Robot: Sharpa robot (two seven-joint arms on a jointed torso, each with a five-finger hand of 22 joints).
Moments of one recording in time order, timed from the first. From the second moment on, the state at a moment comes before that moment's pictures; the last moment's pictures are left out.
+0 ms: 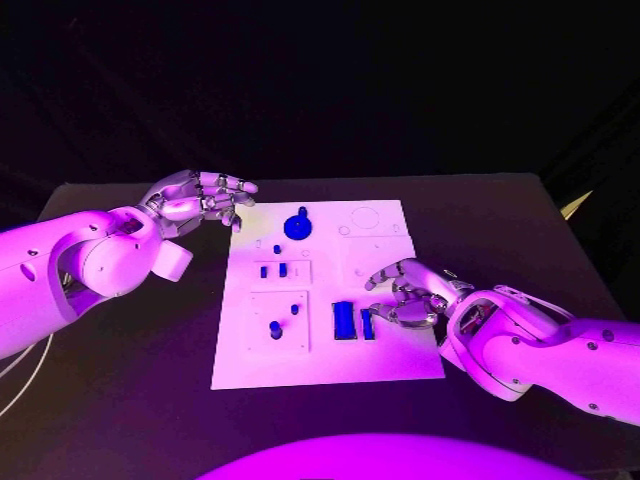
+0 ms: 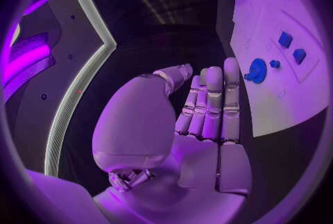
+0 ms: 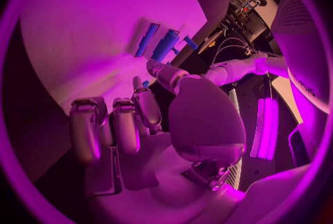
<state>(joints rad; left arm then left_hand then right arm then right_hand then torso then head) 1.20 -0.92 -0.01 1.45 -0.20 0.00 0.24 1.39 -0.17 0.58 0.08 0.14 0.81 0.21 0.29 0.30 0.90 0.13 0.57 0.27 1.03 0.06 1.15 0.56 0.17 0.95 0.15 0.88 0.68 1.05 -1.01 -0.19 1.85 -1.31 -0.60 -0.24 1.15 -0.18 0.63 -0.05 0.10 0.90 0.17 0.08 0.41 1.41 0.08 1.24 1.31 1.47 0.00 1.55 1.31 0.01 1.47 0.09 1.52 1.31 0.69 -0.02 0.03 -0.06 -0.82</state>
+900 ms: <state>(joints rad) 1.15 -0.73 -0.03 1.21 -0.03 -0.22 0.42 1.37 -0.17 0.45 0.18 0.13 0.72 0.19 0.26 0.23 0.87 0.18 0.14 0.06 0.65 0.17 0.24 0.21 0.16 0.71 0.29 0.12 0.16 1.18 -0.74 -0.15 1.23 -0.30 -0.52 0.35 1.26 -0.19 0.61 0.03 0.10 0.85 0.20 0.15 0.37 1.04 0.14 0.15 0.26 0.98 0.10 0.35 0.44 0.17 0.99 0.21 0.06 0.63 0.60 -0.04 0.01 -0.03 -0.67</state>
